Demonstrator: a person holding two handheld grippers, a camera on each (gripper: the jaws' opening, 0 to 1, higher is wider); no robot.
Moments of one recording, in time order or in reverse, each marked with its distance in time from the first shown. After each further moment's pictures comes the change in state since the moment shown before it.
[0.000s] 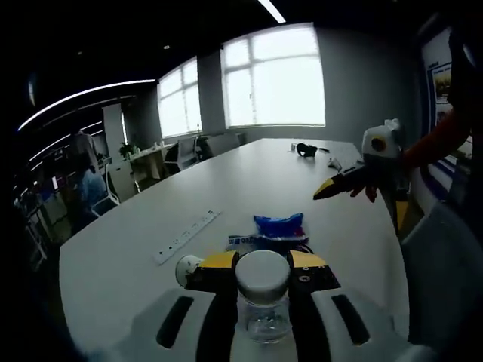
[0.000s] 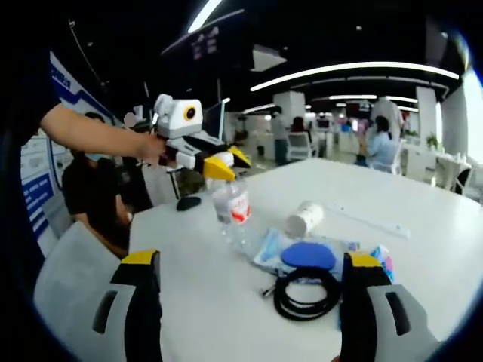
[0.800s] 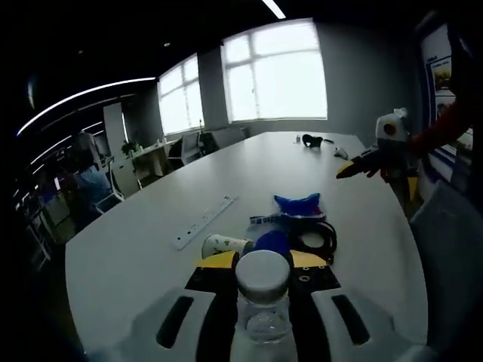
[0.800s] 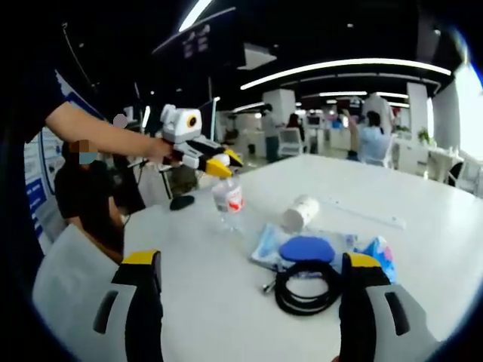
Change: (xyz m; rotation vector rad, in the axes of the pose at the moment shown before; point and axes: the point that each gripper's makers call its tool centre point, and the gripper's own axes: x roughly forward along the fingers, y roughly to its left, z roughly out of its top) left arm -0.019 0.056 -0.034 0.009 0.030 0.020; right arm 0.005 0.000 -0.009 0.029 0.013 -0.052
